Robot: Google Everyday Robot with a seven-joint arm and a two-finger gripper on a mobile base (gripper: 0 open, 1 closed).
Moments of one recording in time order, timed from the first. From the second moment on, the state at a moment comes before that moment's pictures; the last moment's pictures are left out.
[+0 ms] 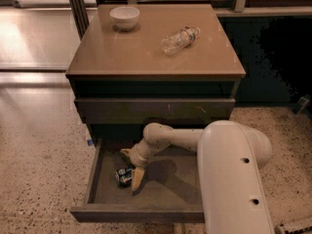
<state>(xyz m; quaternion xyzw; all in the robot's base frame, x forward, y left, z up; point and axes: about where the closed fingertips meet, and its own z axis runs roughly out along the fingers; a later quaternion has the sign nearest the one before) 0.593 0.123 0.371 -0.78 0.54 0.24 0.21</state>
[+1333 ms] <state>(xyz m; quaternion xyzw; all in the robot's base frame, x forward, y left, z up) 0.592 0.123 0.371 -0.78 0.54 0.24 0.21</state>
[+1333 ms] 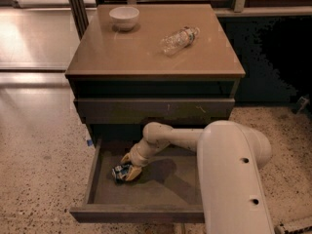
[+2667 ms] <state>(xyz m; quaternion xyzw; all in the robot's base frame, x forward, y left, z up) 0.586 0.115 0.427 -0.78 0.51 0.25 0.25</state>
